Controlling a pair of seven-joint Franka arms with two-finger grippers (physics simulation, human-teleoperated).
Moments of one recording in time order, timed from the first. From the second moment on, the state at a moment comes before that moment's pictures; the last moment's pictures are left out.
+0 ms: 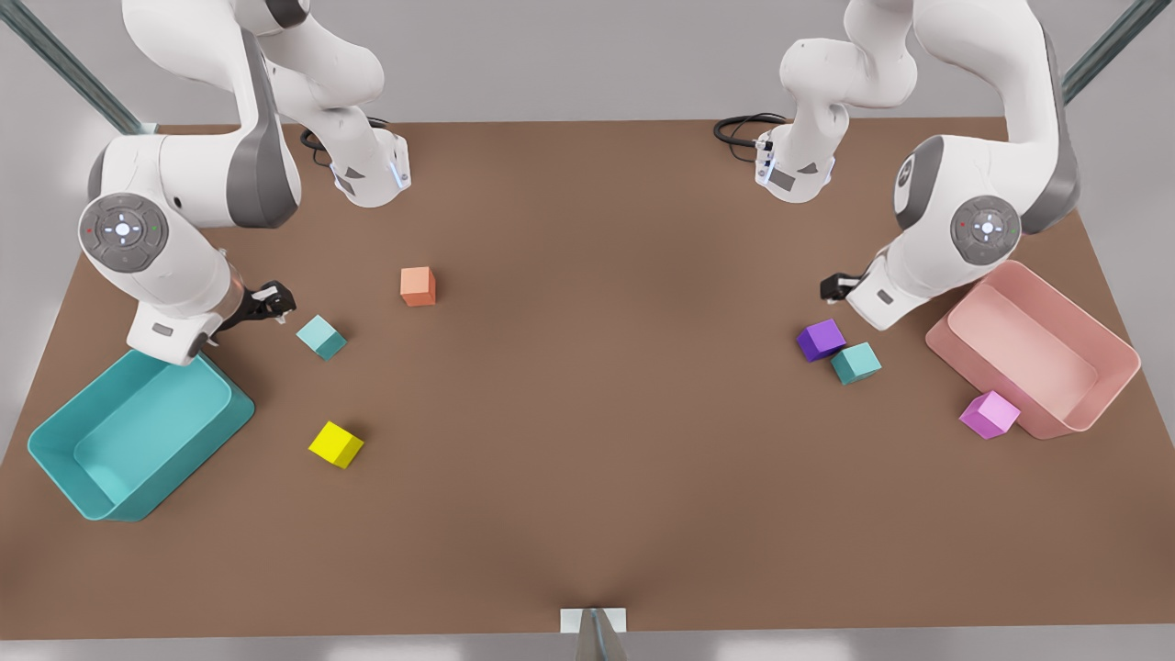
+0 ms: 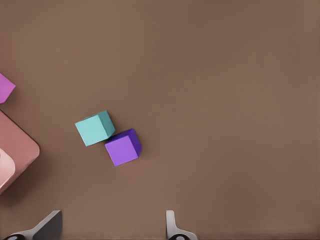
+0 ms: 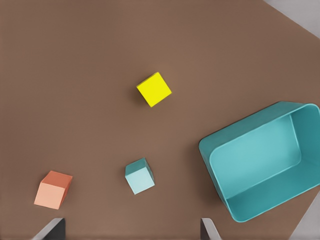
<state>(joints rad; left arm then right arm) -0.25 0.06 0.06 -1.74 0.01 1.56 -0.13 0.12 0.22 0.05 -1.38 -0.20 1.43 -0.28</state>
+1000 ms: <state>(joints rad) -0.21 0.09 0.06 -1.74 0.01 1.56 -0.14 -0.02 0.07 0.05 -2.41 -0.01 2.38 -0.72</state>
